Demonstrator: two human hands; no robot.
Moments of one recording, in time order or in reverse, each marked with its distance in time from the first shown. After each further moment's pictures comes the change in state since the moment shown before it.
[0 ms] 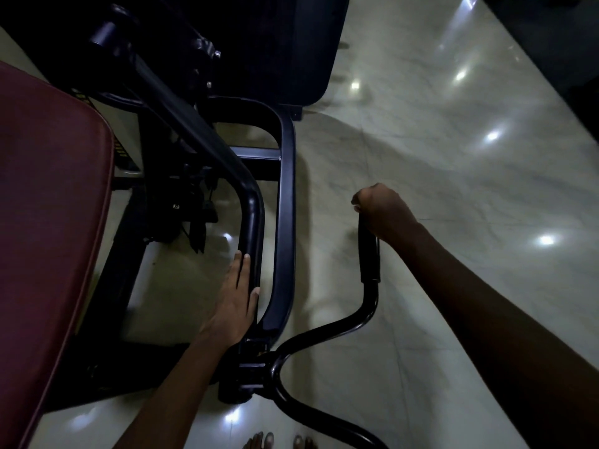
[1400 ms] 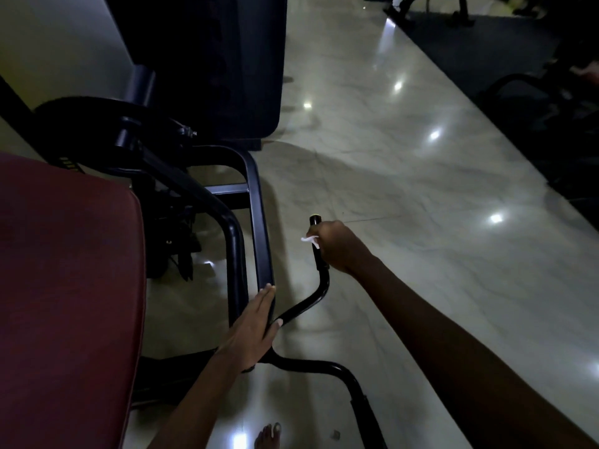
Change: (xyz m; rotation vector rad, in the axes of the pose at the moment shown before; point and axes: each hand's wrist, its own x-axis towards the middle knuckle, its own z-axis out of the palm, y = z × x) left_hand -0.077 0.105 -0.085 -0.057 -0.277 0.248; right_hand -0.107 -0.033 -0.074 0.365 0.039 -0.042
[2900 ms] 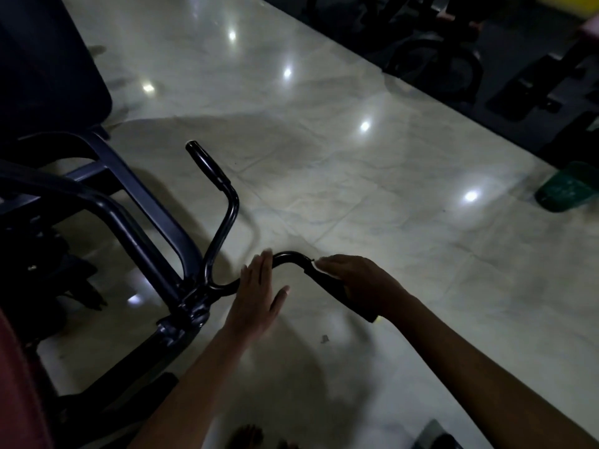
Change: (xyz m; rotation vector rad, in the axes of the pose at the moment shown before) left_hand -0.054 0.026 0.109 0.163 -0.233 0.478; right_hand -0.311 -0.055 0.109 0.086 0.119 0.401
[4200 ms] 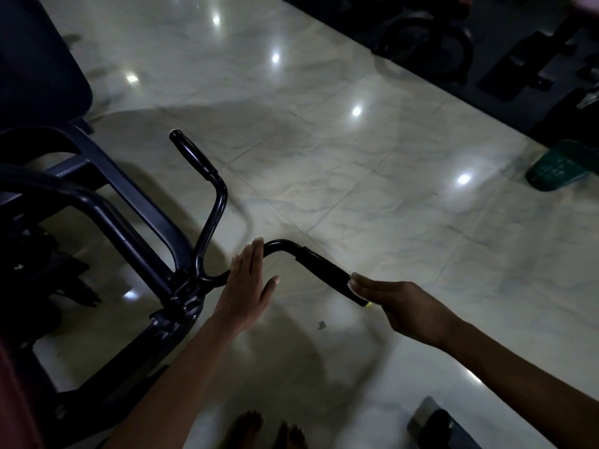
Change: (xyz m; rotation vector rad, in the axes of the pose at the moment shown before) left_hand 0.001 -0.013 0.004 0.047 -0.022 0.059; right_hand -0.101 0.034 0.012 0.116 0.077 0.030
